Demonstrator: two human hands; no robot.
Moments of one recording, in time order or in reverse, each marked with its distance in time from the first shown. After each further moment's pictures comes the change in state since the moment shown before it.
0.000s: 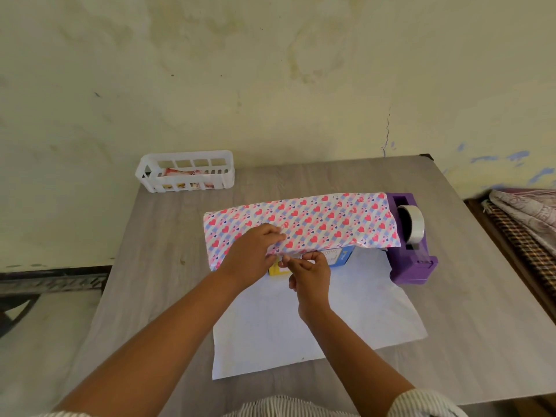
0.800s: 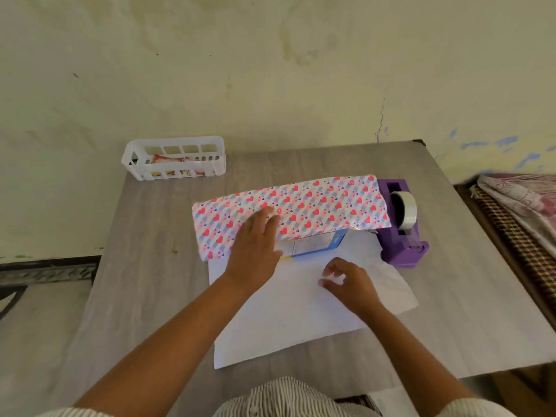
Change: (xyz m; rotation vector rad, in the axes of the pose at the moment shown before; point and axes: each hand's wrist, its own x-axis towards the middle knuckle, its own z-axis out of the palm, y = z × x) left_hand -0.013 0.013 0.022 0.222 0.208 0.040; right_hand 0.030 0.002 -0.110 -1.122 -0.236 -0.277
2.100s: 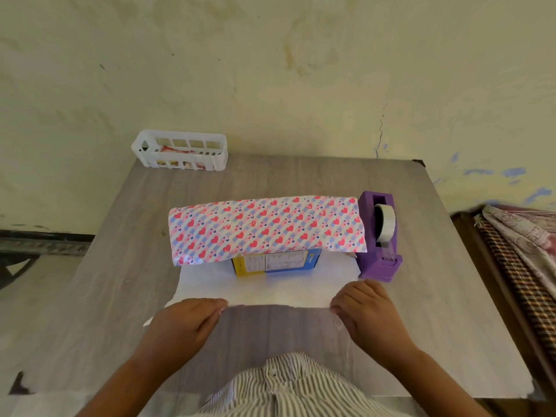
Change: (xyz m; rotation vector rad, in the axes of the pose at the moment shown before) left_hand -0.148 0.018 -0.024 -0.076 0.075 0.010; right_hand -0.070 0.040 -0.079 -0.583 0.231 -0.805
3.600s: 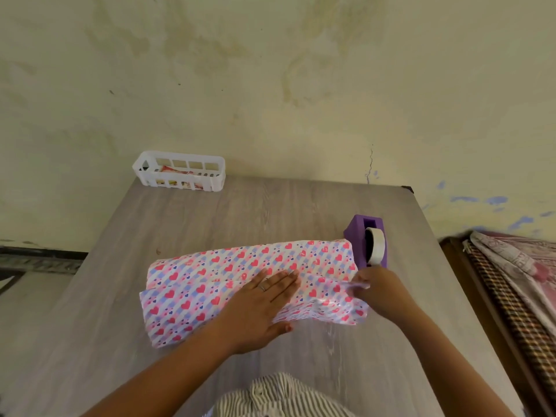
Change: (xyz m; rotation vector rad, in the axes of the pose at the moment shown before) left_hand 0.091 0.052 0.055 0.153 -0.391 0.238; right_hand 0.058 0.055 -0.032 0.279 -0.368 0.663
